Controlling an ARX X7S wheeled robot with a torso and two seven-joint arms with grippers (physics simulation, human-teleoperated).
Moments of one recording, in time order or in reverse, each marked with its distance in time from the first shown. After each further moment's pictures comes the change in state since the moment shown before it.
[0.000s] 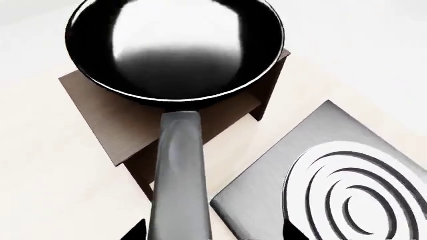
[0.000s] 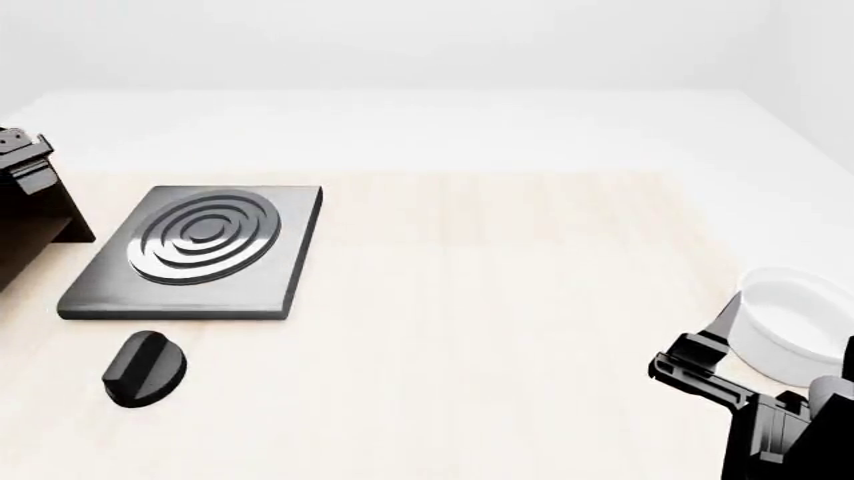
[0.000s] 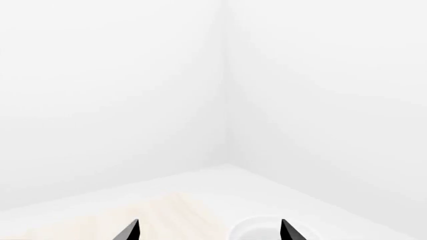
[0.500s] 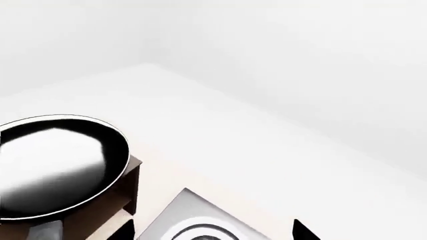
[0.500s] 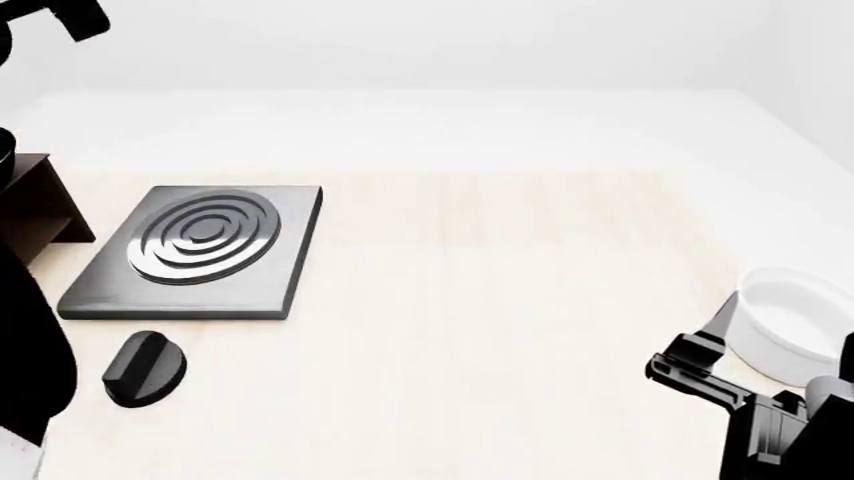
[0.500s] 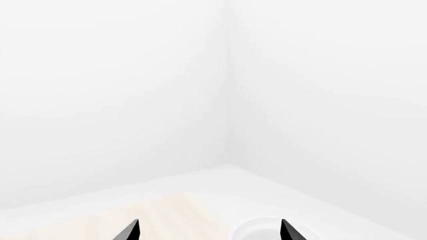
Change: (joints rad) left arm 0.168 0.169 0.078 0.993 -0.381 -0.422 -0.016; right arm -0.002 0.009 -0.013 -0.007 0.001 0.000 0.007
